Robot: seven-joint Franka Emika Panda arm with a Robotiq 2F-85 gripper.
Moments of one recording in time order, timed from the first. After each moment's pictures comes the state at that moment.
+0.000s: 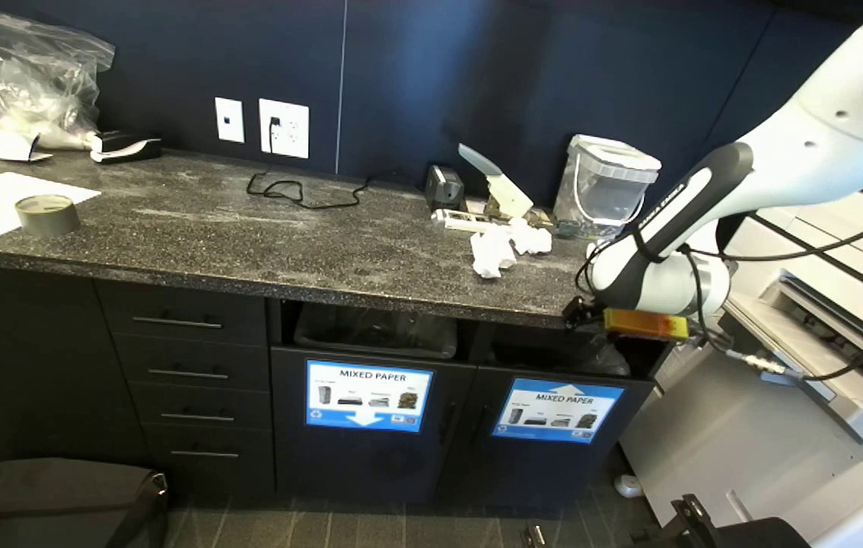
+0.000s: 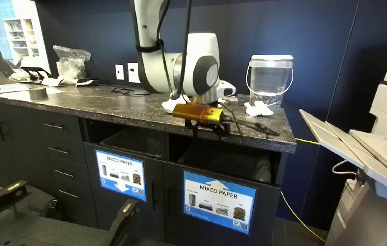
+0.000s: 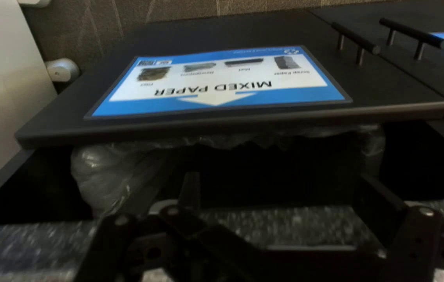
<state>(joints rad) -0.33 0.62 0.03 -2.18 -0.13 3.08 0.02</state>
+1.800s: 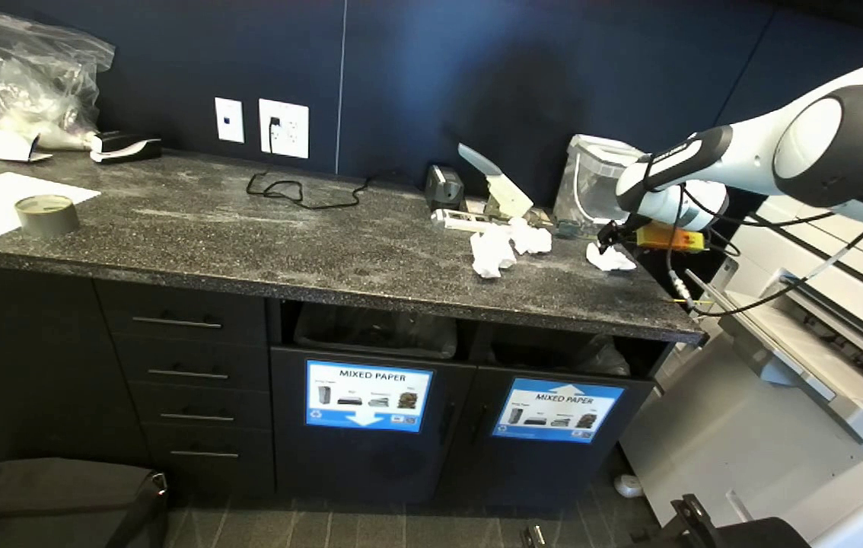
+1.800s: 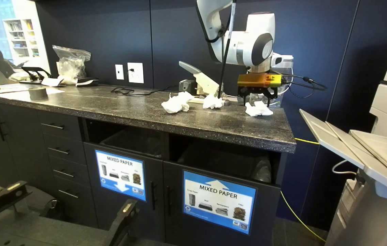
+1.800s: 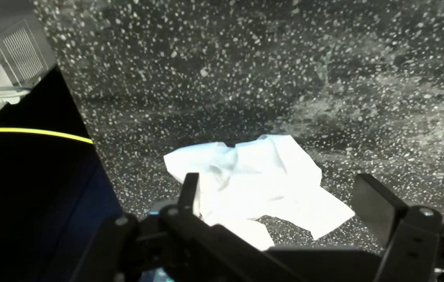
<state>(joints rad) -0.43 1.05 0.04 -1.12 0.03 2.60 -0.30</state>
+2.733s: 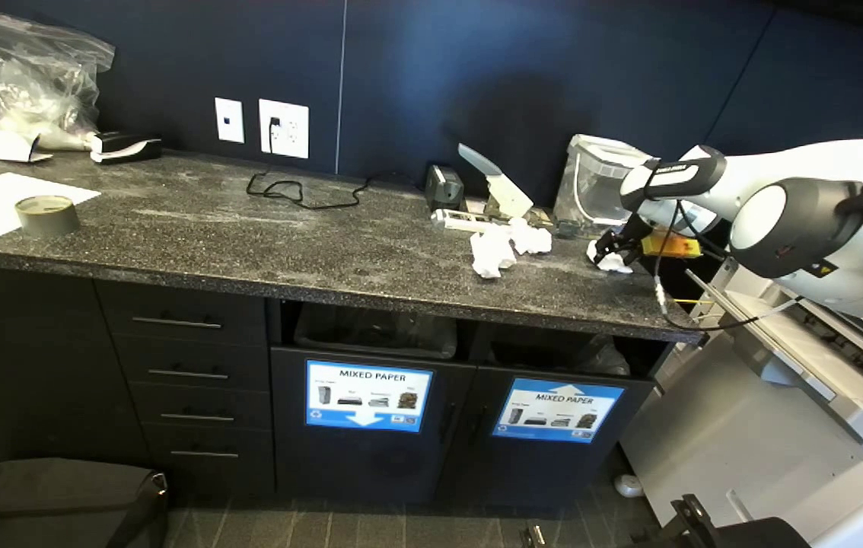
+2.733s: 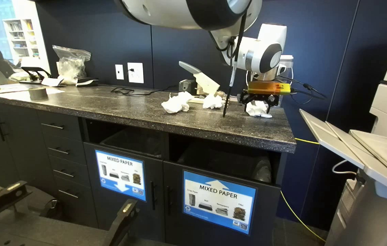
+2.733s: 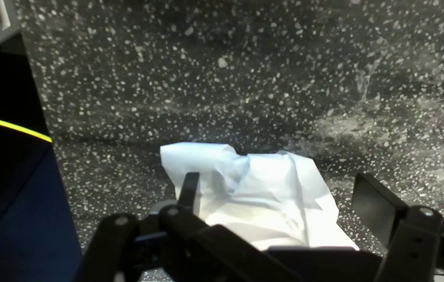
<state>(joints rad) -0.49 1.32 0.14 -0.67 0.03 2.33 -0.52</state>
